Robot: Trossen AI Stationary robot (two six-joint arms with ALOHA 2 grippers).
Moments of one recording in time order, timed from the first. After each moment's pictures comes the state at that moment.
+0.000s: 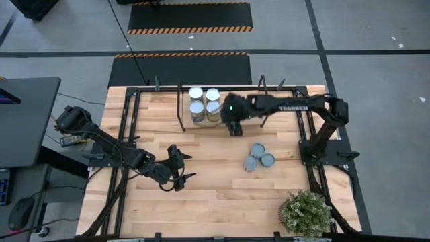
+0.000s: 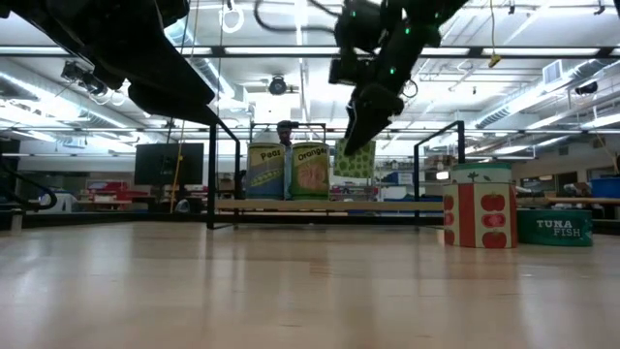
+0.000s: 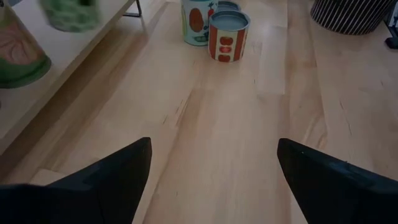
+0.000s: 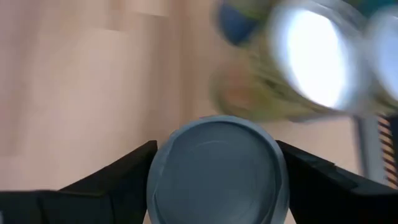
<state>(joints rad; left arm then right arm) -0.51 1.33 0.63 0.05 -0.63 -0.48 -0.24 1.70 1.30 -0.59 0.10 -0.33</state>
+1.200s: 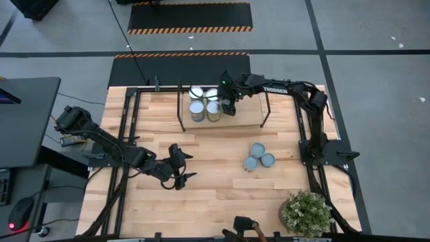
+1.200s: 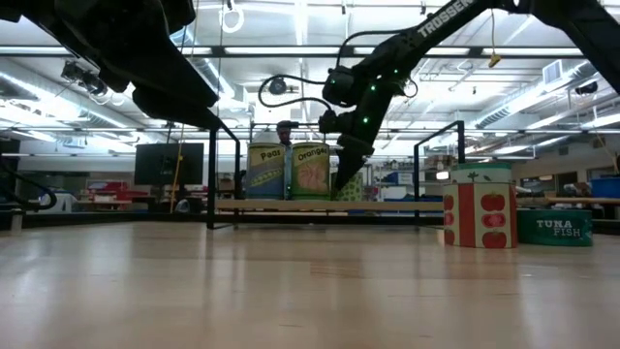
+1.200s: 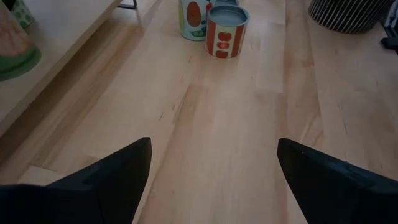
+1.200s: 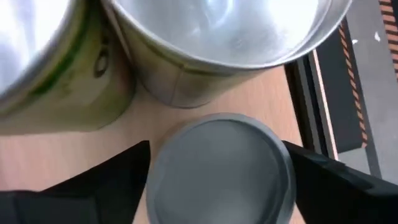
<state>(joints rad) -0.48 1.33 0.63 0.05 -0.58 -0.49 -0.53 1.97 1.55 -0.65 0.01 -0.37</state>
